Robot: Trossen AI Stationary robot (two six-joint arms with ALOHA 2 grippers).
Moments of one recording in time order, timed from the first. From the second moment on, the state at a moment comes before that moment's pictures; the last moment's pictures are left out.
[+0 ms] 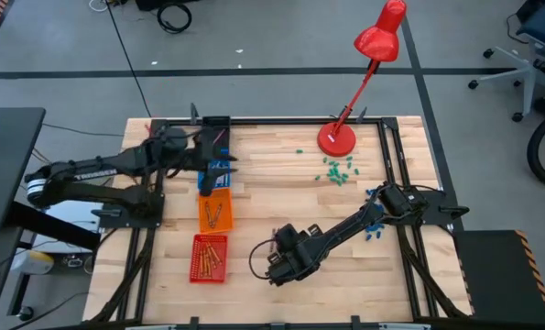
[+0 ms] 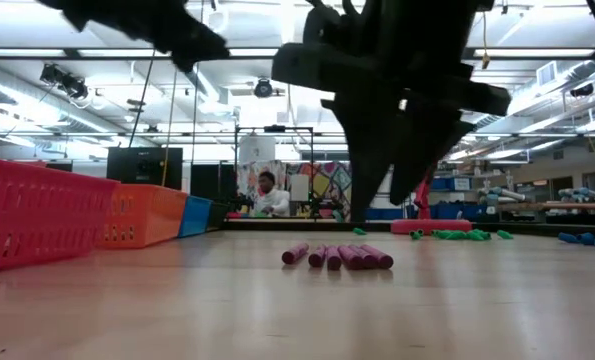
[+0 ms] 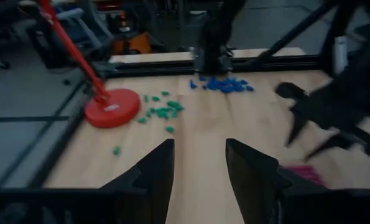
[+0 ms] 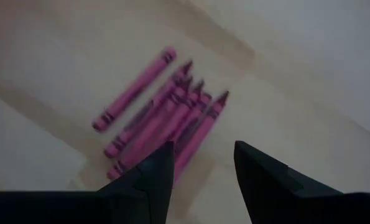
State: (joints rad) left arm 0.28 0.90 0.72 -0.11 0.21 0.15; right arm 0.48 2.23 1.78 -1.15 0.44 1.47
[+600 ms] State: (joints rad) left arm -0.09 0.75 0.45 -0.06 -0.01 -0.03; right arm 0.42 2.24 1.74 -1.10 0.35 1.45
